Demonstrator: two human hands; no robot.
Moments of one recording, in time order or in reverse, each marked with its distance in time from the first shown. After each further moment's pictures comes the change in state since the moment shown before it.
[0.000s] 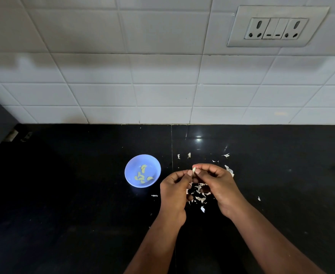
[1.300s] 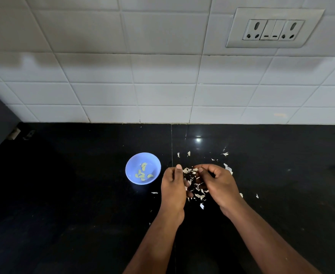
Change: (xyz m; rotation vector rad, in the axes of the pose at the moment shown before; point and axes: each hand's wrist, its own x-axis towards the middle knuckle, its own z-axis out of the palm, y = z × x) left_hand -0.006 0.003 -0.001 0.106 0.055 0.102; right_hand -0.009 0.002 -0.001 -0.286 0.088 -0.111
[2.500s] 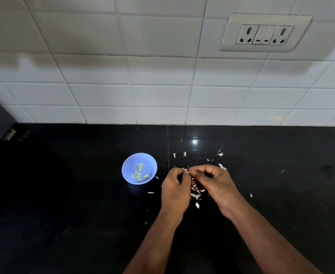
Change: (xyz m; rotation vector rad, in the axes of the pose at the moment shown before) left_hand -0.011 -0.003 0.006 0.198 -0.055 0.153; right_hand -0.012 -0.009 -0.011 0.206 -0.149 0.061
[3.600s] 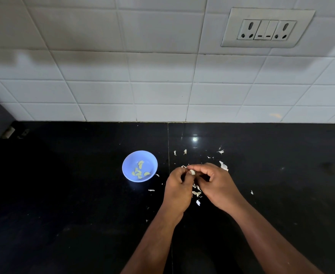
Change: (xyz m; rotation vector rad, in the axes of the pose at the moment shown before) left_hand 0.000 -0.003 -0.003 0.038 -0.129 -0.008; right_hand 0.000 0.005 -0.005 -0.572 -0.005 -0.270
